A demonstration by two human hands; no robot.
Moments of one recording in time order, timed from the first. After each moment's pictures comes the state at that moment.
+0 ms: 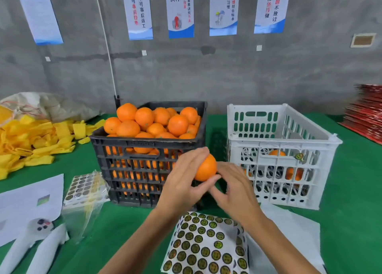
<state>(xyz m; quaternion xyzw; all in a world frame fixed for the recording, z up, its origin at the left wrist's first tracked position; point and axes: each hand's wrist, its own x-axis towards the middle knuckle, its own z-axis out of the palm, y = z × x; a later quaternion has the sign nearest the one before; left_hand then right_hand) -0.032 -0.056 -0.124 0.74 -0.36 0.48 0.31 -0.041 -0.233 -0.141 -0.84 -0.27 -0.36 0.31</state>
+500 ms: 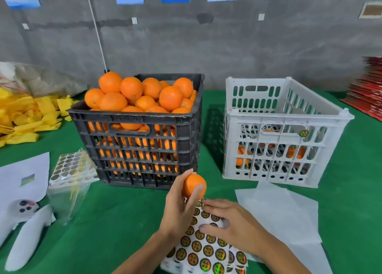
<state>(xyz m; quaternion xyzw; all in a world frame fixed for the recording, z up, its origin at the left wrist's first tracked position) -0.050 -0.062 -0.251 0.77 -0.13 0.16 0.61 -0.069 -0.260 -0.244 -0.93 -0.24 0.03 0.27</state>
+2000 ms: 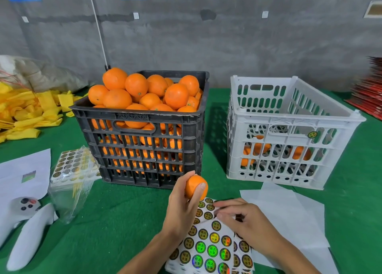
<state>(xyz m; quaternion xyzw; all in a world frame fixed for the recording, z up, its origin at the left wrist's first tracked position) -0.039 -0.058 -0.268 0.77 -0.07 0.13 0.62 -0.073 -0.270 -0.244 -0.86 -0.15 0.02 0.49</state>
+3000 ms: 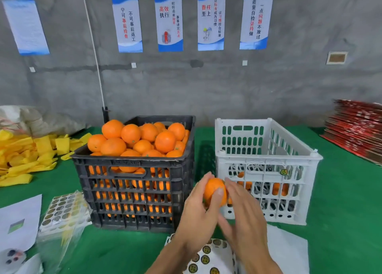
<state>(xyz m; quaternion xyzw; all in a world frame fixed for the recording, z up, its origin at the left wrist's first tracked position) -0.042 -0.118 -0.142 0.77 -0.20 0.10 0.60 -0.062 -0.264 -0.169 -0.83 -0.17 -0.50 0.20</state>
